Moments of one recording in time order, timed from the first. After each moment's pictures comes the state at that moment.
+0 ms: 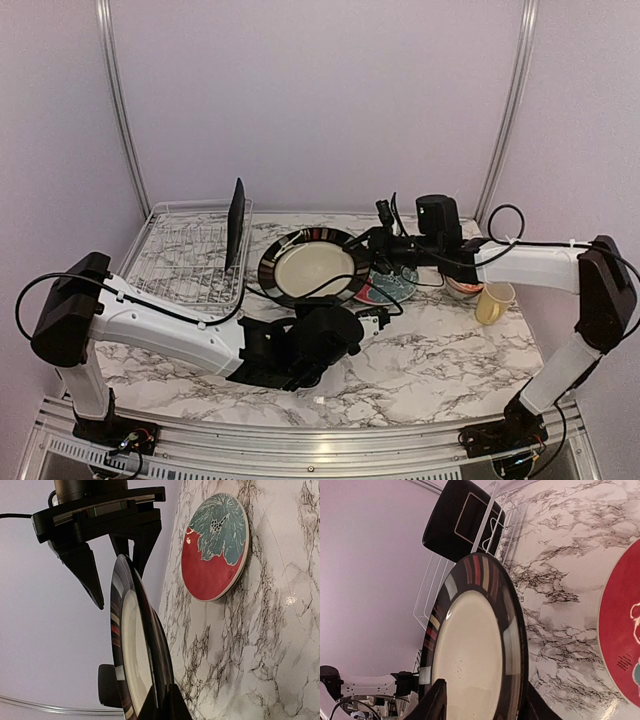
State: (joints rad) left arm -1.38 1.89 1.25 0.08 -1.05 0.82; right arm 0.58 1.57 1.00 0.16 -0.56 0.81
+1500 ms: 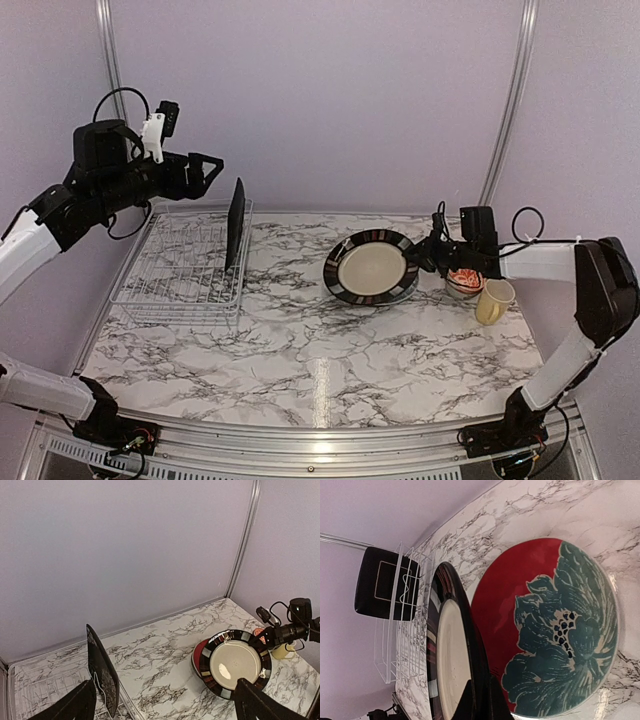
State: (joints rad) left arm -0.62 1.16 1.26 -0.30 -0.03 -0.09; right arm 0.24 1.58 0.90 0.12 -0.56 0.77
